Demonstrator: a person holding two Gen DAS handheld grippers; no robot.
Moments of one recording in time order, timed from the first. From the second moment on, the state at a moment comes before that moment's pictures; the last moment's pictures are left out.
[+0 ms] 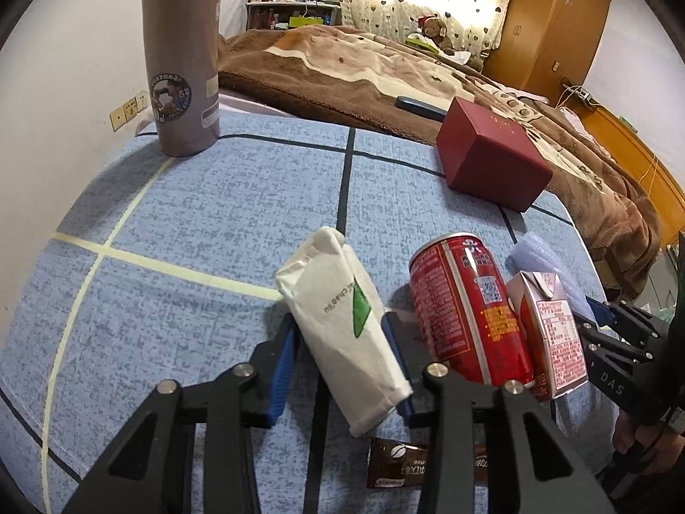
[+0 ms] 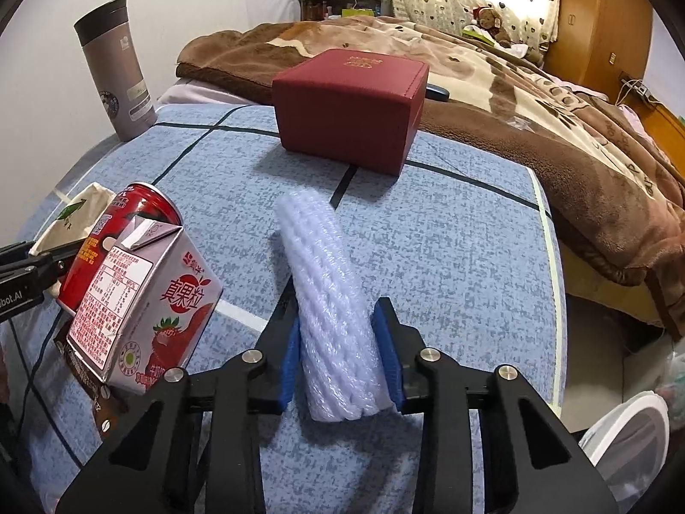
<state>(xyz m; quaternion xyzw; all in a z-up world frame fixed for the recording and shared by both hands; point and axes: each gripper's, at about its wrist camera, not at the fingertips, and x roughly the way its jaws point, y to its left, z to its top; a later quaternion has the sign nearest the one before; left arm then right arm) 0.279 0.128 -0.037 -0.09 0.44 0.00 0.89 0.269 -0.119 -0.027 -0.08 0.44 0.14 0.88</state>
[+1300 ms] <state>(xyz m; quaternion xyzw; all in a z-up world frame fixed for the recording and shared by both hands) 0.211 0.098 0.015 -0.06 0.39 -0.03 0.92 0.217 -0.140 0.008 -0.01 0.39 0.14 0.91</state>
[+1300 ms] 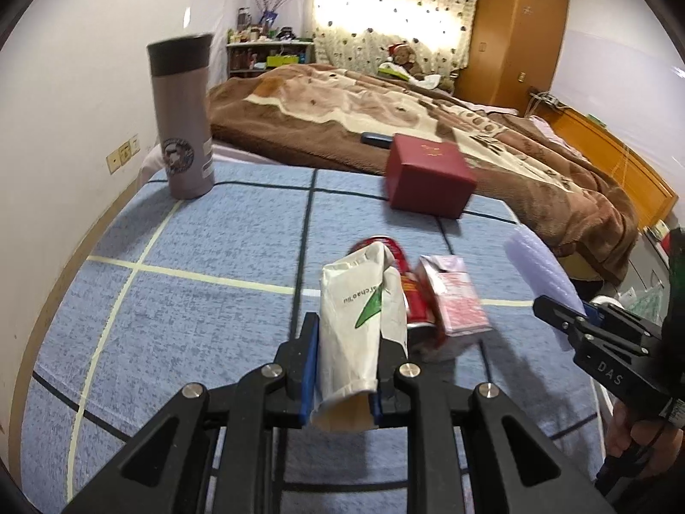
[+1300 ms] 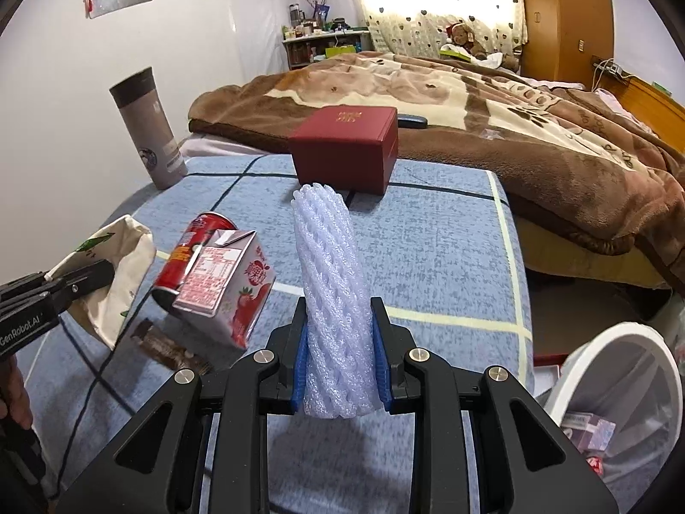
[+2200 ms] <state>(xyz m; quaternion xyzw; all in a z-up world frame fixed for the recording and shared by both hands) 0.165 -0.024 0.057 -0.01 0.34 -0.15 0.93 0.145 -0.224 0.037 0.03 0.34 0.07 0.94</state>
